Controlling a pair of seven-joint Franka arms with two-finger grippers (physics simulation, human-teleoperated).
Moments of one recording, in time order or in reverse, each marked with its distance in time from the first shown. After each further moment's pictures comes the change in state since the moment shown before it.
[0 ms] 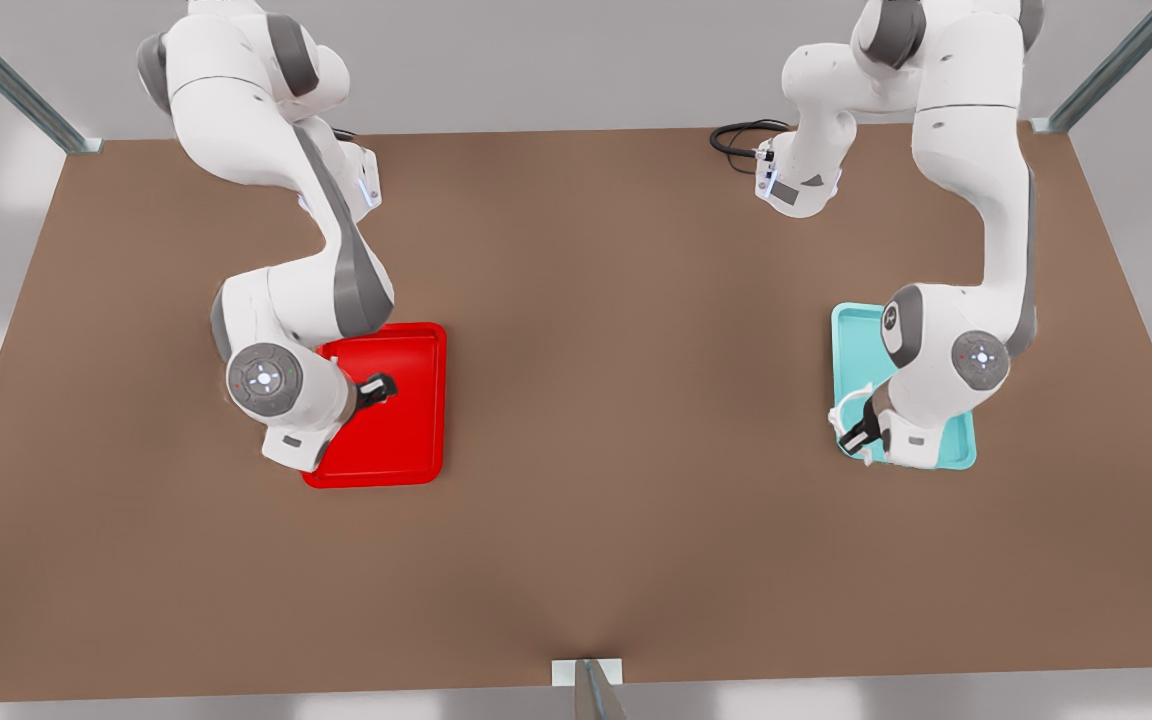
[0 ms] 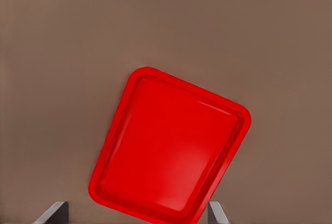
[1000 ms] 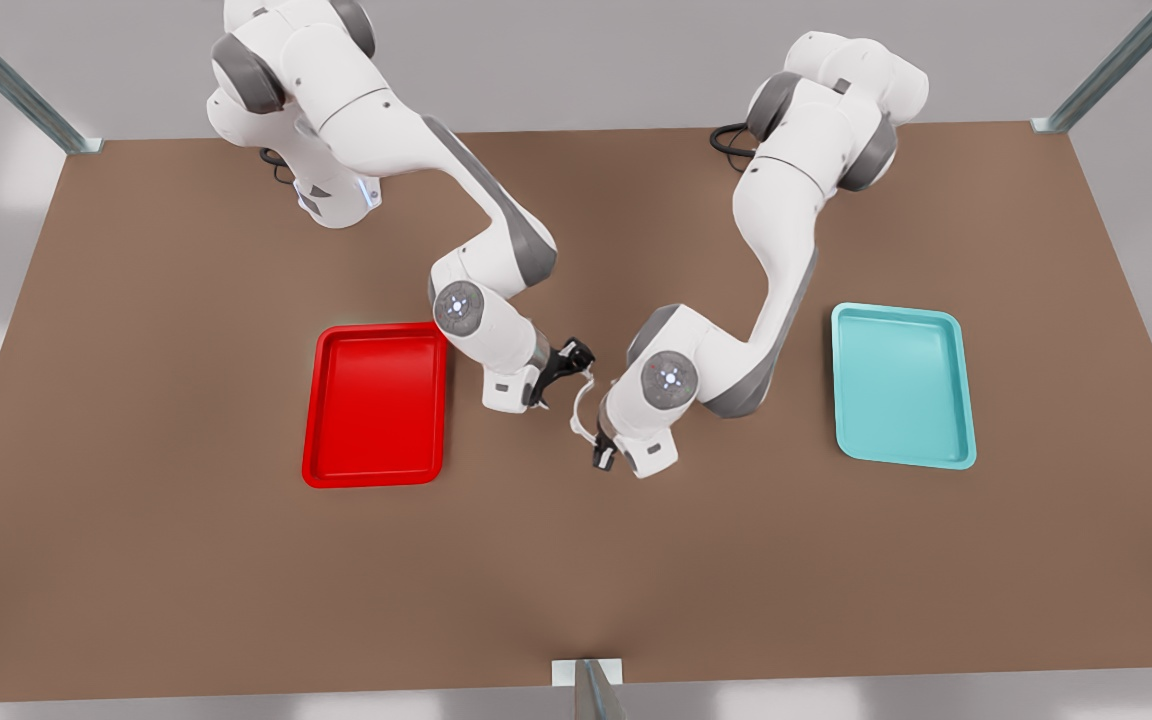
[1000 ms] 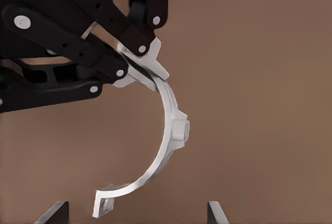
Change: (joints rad) left arm -0.370 0.481 -0.142 0.716 -0.033 -0.167 -1.162; right arm 0.350 0.038 0.002 -0.325 0.447 0.803 0.022
